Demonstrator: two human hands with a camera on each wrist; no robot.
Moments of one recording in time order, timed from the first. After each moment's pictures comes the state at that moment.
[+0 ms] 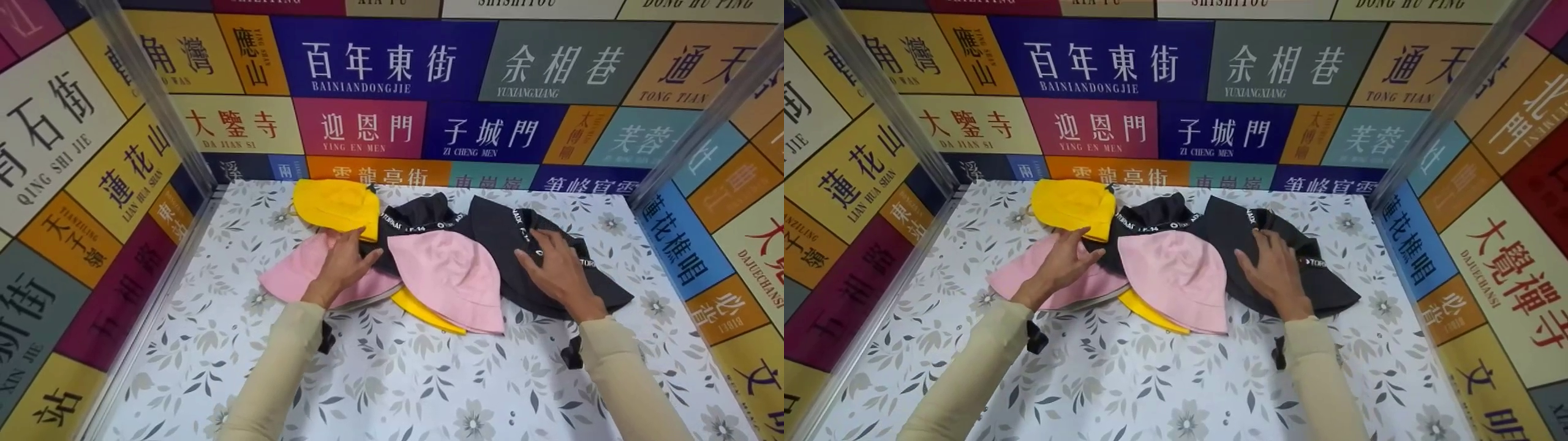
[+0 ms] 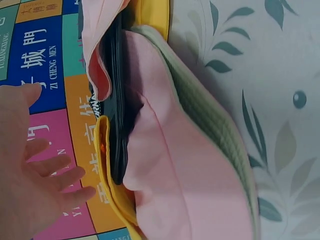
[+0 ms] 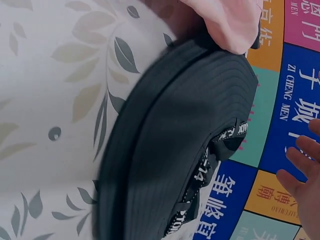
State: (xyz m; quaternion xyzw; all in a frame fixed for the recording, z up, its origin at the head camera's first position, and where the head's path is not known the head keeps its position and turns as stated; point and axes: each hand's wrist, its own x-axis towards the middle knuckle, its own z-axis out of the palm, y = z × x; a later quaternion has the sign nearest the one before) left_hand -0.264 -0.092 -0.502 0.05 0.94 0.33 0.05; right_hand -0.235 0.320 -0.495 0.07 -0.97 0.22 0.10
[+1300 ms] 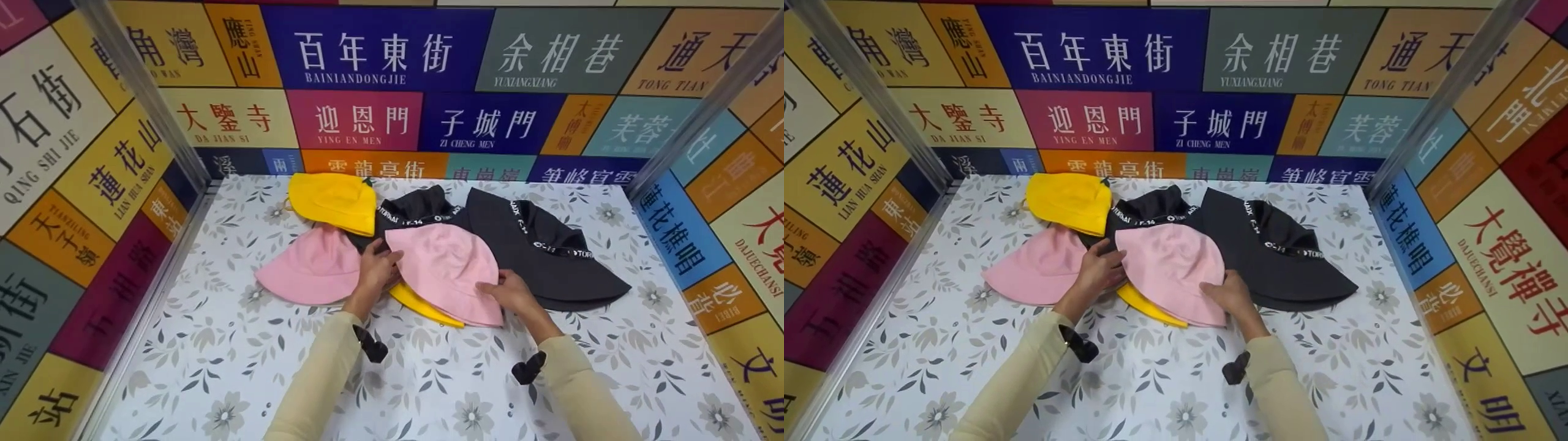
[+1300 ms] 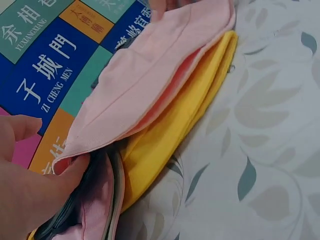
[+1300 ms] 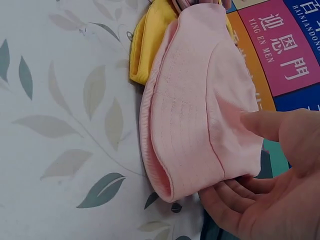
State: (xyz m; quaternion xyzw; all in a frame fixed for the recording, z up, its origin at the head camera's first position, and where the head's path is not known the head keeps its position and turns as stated) left_hand -0.253 -0.020 -0.541 -0.17 0.63 0.75 0.09; right_hand -0.212 0.253 -0.540 -0.12 -0.88 0.44 -0.16
